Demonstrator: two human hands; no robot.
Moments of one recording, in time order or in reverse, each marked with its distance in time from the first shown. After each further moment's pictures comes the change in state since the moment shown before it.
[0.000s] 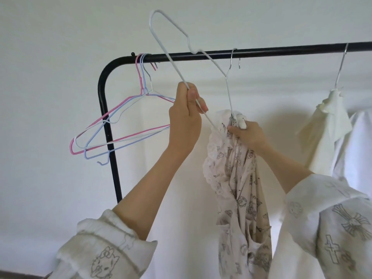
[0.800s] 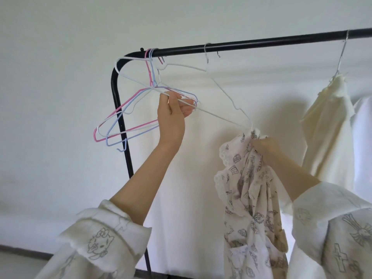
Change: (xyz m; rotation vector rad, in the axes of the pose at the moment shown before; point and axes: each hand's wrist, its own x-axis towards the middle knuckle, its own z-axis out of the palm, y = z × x) left_hand -0.026 0.021 -0.035 -0.121 0.138 -0.336; right_hand -0.038 0.056 -0.004 0.084 0.137 0.448
